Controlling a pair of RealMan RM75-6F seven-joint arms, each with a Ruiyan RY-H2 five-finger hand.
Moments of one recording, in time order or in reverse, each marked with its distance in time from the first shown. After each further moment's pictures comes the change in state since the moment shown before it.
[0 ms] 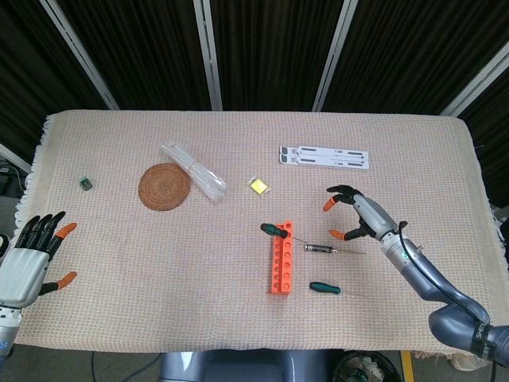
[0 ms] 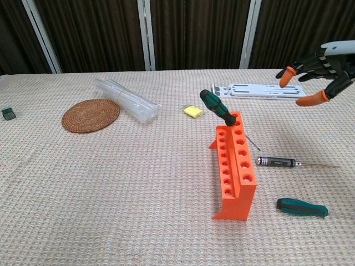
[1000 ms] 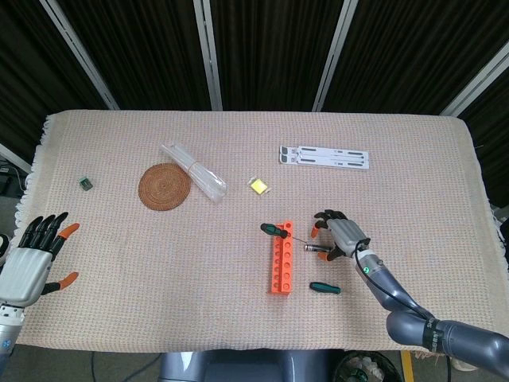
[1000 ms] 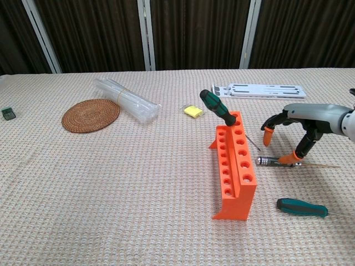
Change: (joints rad) left arm -0.007 -0.007 0.003 0.008 -0.011 -0.018 0.005; right arm 0.140 -0.232 -0.191 0.064 0.439 0.093 -0.649
